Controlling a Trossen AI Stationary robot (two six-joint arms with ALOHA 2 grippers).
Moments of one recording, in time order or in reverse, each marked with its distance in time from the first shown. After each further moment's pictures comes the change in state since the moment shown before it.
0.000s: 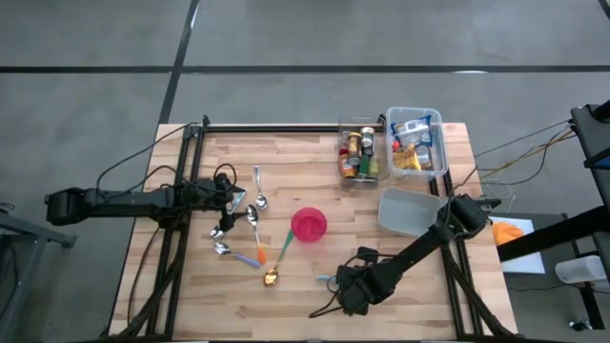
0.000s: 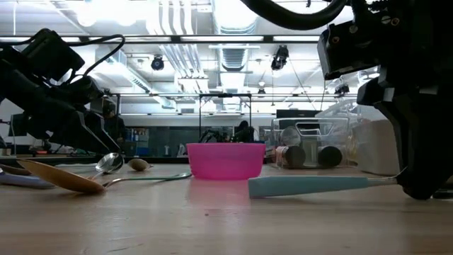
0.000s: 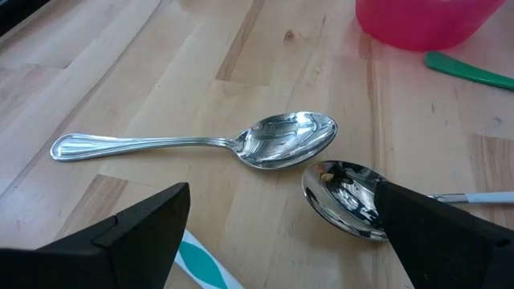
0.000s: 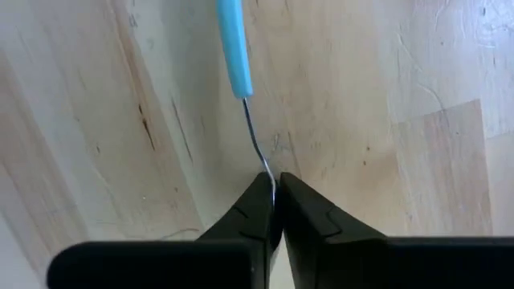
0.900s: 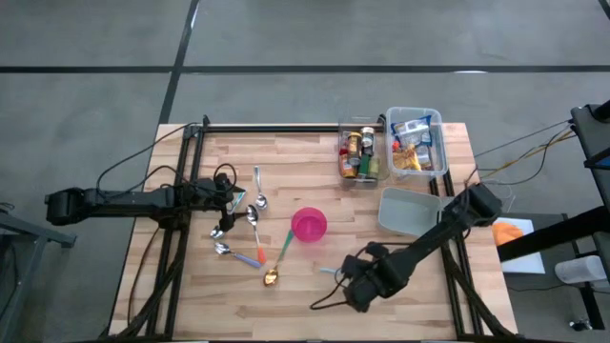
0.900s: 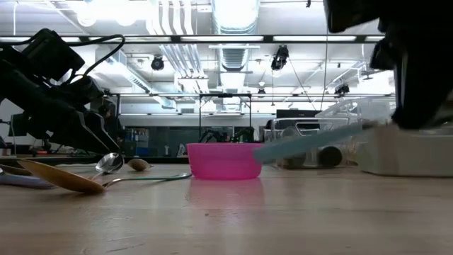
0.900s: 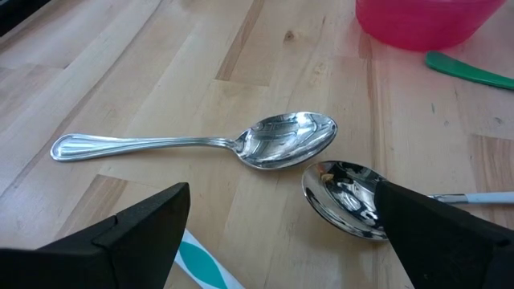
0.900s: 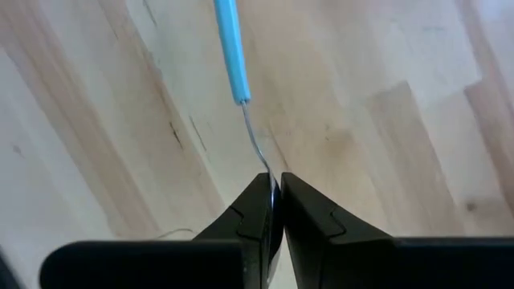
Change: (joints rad) left arm 0.000 0.000 0.000 0.000 0.000 0.000; right arm 0.002 -0.148 0.002 -0.059 0.009 0.166
